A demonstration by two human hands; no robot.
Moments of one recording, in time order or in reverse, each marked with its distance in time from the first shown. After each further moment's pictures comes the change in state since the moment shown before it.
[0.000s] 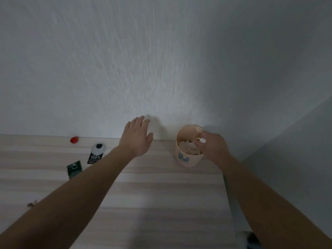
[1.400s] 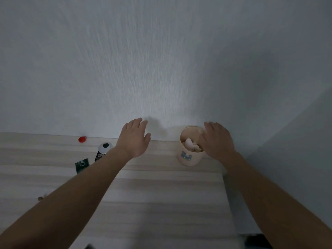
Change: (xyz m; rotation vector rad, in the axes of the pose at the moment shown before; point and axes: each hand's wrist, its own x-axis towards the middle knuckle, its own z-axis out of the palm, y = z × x) left_hand -0.050 -0.013 -0.041 -0.031 0.052 -0.016; right_hand -0.046 -0.046 -0.042 -0.419 0.123 -0.152
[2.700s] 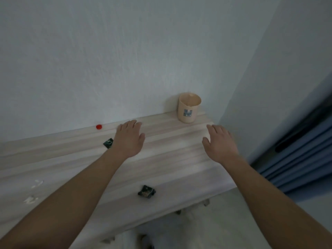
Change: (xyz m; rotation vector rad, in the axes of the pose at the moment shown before) left_hand -0.233 -0.122 -0.086 0.025 -0.094 0.286; right_hand -0.309 -0.217 -0.034 0.031 0.054 0.362
